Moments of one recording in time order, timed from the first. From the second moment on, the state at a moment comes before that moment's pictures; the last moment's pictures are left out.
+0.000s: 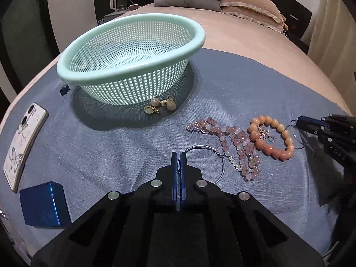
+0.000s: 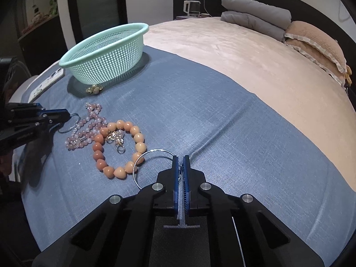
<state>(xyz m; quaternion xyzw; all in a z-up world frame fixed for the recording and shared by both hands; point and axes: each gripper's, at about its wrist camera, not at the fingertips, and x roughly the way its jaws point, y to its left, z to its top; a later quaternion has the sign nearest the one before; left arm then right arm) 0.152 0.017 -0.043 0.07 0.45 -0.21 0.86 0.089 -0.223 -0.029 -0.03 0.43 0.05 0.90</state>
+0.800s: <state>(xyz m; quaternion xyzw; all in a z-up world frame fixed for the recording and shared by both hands) 0.122 0.038 0.053 0.11 0.43 -0.19 0.88 0.066 -0.172 0.096 -0.10 0.30 0.09 0.94</state>
